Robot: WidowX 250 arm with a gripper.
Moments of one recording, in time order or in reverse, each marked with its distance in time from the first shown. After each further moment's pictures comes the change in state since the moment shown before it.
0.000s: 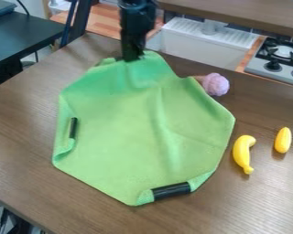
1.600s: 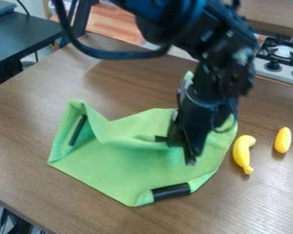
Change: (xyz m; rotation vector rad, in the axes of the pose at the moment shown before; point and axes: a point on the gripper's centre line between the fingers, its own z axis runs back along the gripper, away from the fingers) arm -0.002 -0.206 0.041 0.053 0.090 -0.314
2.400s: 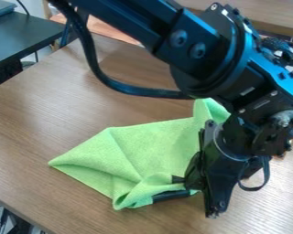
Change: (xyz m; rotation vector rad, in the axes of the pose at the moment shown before) arm 0.015 -0.057 0.002 -0.034 0.031 -0.074
